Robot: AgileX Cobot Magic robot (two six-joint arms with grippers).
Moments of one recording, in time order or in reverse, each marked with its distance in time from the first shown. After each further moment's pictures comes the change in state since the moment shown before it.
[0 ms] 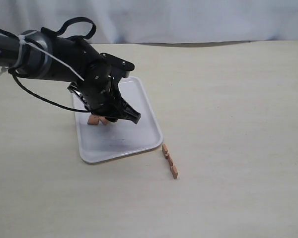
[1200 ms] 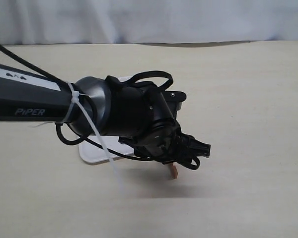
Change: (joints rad) left arm -0.382 -0.007 0.000 0.013 -0.025 -0.652; right arm 0.000 0.000 0.000 0.000 0.000 0.000
